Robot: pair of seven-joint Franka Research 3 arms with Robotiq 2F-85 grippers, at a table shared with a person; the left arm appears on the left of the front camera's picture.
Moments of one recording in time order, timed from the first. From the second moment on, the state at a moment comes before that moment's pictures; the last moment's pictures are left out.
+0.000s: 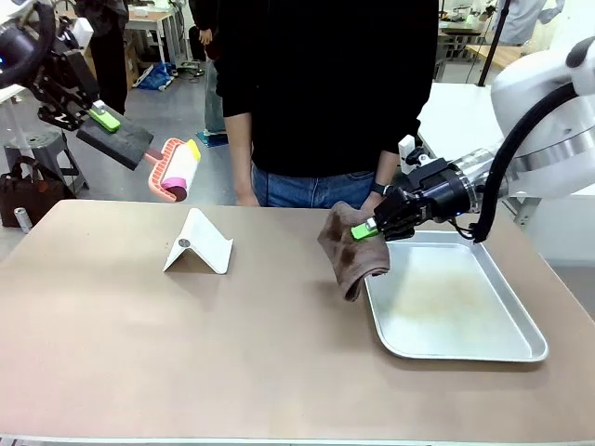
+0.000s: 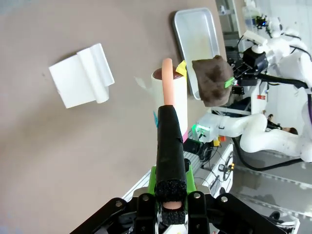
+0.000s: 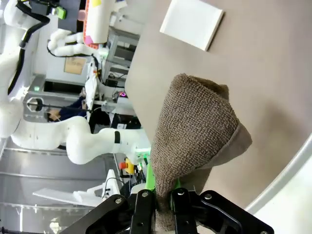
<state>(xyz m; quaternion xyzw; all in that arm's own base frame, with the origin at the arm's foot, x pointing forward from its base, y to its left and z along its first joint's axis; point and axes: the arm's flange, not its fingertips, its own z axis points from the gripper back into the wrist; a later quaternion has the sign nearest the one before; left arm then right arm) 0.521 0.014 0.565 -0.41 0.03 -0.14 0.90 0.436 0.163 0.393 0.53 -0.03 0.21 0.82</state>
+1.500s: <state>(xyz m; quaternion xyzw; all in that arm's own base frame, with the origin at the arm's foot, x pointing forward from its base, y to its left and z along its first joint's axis) 0.561 -0.074 0.483 -0.38 0.10 -0.12 0.91 0.482 0.246 0.323 0.50 -0.05 0.16 0.85</state>
